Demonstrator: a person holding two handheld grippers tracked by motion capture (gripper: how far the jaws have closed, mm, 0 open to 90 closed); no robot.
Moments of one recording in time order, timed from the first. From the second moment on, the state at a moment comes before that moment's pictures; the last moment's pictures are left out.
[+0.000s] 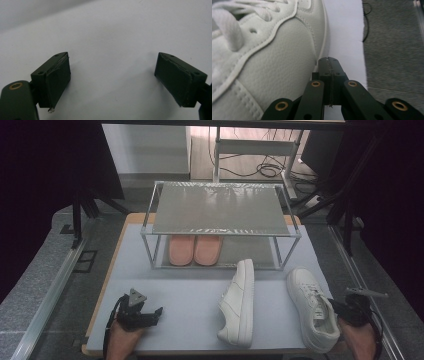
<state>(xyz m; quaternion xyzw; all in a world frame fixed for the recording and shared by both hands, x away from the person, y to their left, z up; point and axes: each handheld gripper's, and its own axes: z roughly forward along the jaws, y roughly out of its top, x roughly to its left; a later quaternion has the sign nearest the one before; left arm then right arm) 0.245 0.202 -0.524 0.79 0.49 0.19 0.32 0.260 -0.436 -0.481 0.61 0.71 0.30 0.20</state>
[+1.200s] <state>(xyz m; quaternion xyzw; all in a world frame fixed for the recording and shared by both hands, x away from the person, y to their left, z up) 0.245 0.202 -0.524 0.79 0.49 0.19 0.32 0.260 -0.392 -0.409 0.53 0.73 0.39 0.20</state>
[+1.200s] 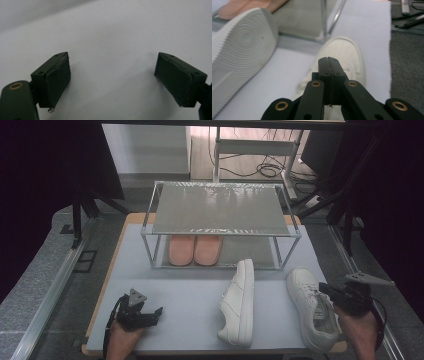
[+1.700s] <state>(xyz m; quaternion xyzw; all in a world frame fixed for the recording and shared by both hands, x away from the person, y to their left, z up) 0.245 0.202 -0.524 0.79 0.49 0.19 0.32 0.272 -0.328 -0.404 0.46 0.77 0.40 0.17</state>
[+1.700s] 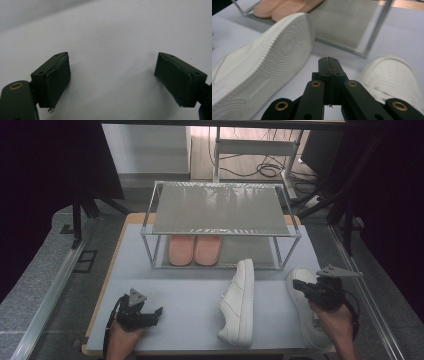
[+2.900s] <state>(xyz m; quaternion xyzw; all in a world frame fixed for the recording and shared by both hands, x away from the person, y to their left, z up) 0.245 0.202 -0.524 0.79 0.48 0.19 0.32 0.309 -0.230 -0.418 0.38 0.80 0.44 0.13</state>
